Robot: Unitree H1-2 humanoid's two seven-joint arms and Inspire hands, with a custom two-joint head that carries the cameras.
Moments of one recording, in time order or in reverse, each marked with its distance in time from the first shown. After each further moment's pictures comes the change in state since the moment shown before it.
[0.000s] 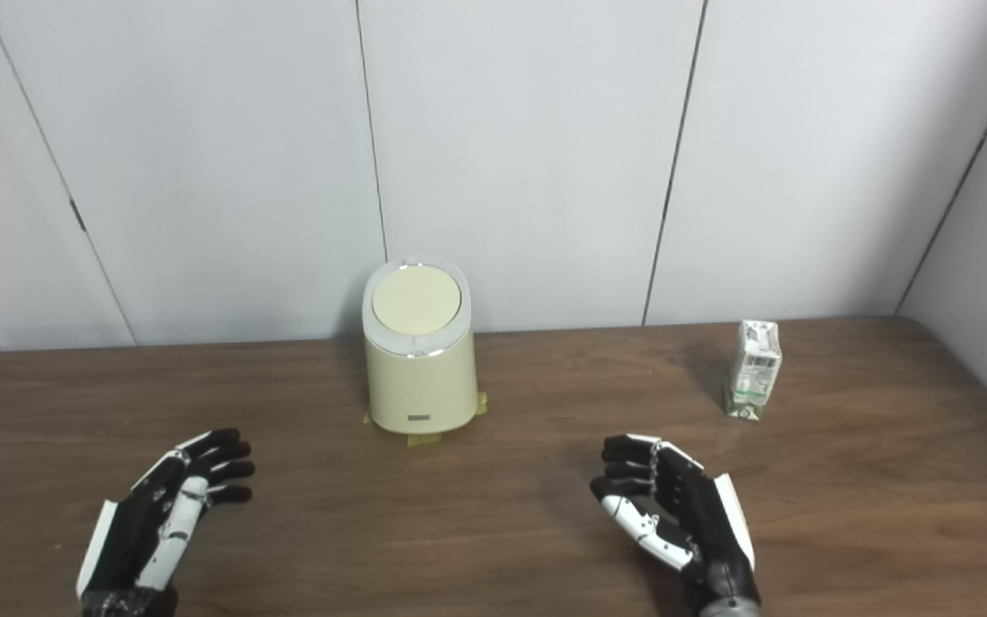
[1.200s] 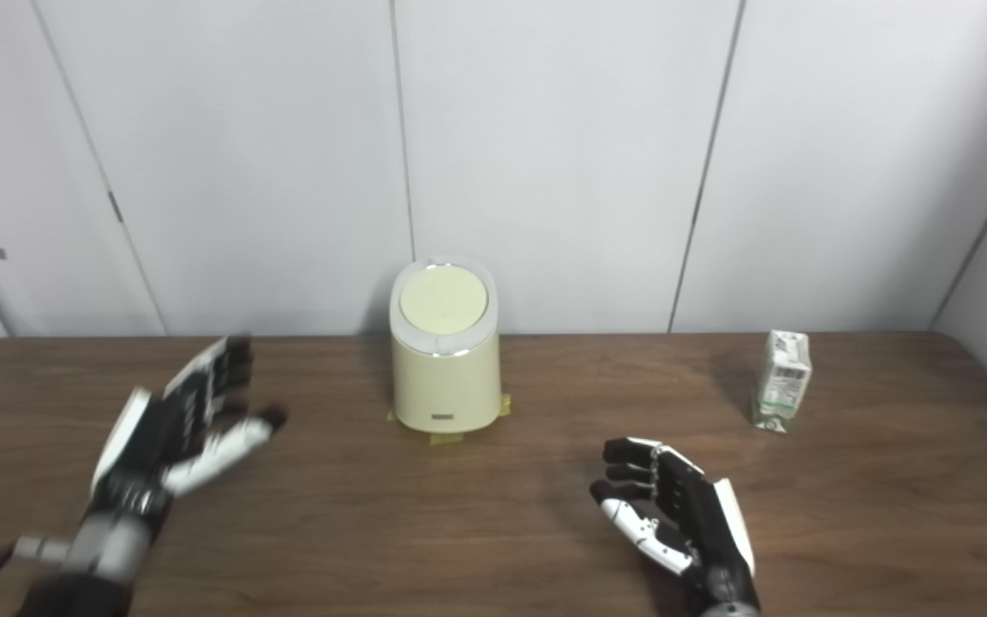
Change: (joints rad) left arm -0.303 0.132 -0.076 -0.179 0.257 0.470 -0.085; right arm -0.005 0.017 0.011 0.002 -0.021 0.022 -0.002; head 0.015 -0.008
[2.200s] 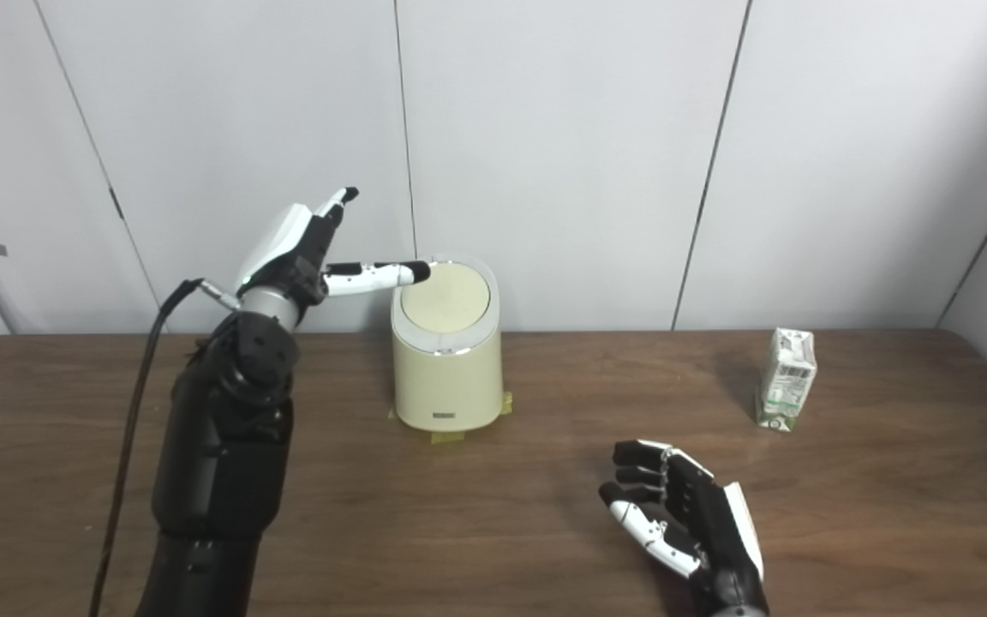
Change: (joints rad) left arm -0.529 -0.227 0.057 0.499 0.836 0.023 -0.354; right arm -0.002 -0.003 -0.002 0.003 0.008 0.006 0.003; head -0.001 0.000
